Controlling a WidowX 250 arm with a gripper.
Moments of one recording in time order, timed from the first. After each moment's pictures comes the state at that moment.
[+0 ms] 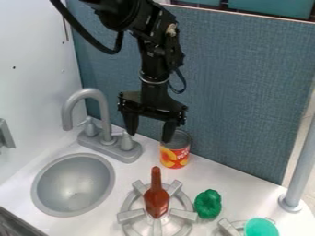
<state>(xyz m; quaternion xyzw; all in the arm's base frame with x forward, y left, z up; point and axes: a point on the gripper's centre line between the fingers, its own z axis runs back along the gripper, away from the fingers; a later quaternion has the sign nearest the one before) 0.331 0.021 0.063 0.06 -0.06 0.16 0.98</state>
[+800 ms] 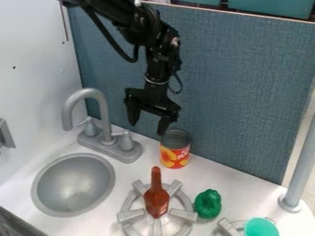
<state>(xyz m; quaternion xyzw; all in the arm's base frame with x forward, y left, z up) 0.389 0.070 0.019 0.10 -0.02 0.10 0.99</state>
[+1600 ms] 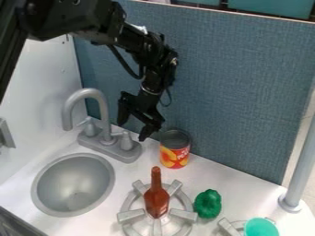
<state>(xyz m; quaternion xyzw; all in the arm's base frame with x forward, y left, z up) 0.408 0.115 -0.021 0.18 0.06 0.02 0.98</state>
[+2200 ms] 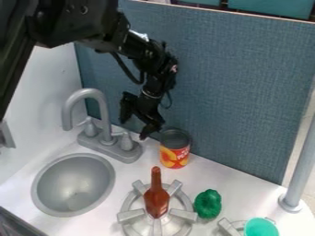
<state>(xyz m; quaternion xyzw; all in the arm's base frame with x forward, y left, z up) 0.425 0.125 -0.033 0.21 0.02 0.00 0.98</state>
